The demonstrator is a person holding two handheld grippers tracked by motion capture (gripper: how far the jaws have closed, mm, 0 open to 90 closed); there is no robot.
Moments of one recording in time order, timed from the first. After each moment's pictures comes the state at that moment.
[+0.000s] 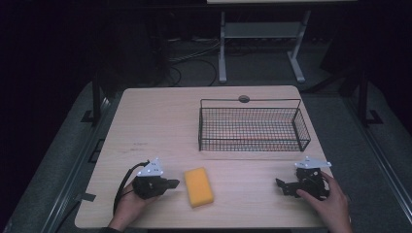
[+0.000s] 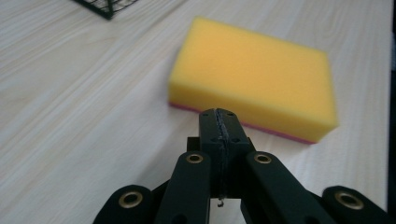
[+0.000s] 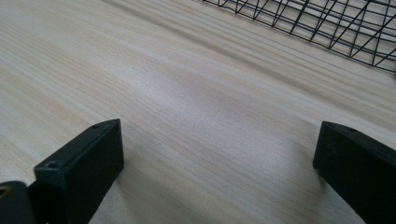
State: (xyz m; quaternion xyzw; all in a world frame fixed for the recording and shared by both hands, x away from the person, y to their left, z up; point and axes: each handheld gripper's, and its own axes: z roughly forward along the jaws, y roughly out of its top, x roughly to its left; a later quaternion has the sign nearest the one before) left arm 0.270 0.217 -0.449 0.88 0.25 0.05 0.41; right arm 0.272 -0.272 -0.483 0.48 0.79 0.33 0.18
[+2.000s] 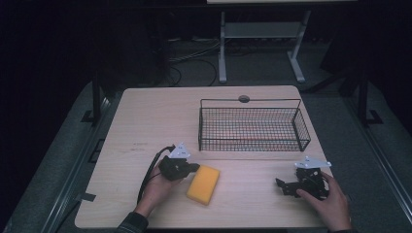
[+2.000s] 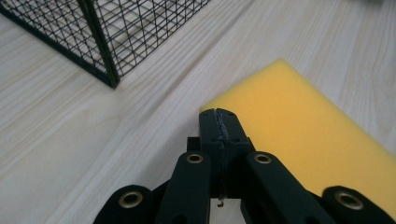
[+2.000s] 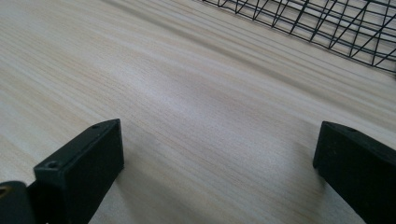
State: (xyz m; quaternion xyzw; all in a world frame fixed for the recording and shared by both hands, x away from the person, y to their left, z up) left arm 0.321 0.151 -0.448 0.88 0.25 0.07 0.39; right arm 0.272 -0.272 -0.483 0.48 0.79 0.33 0.18
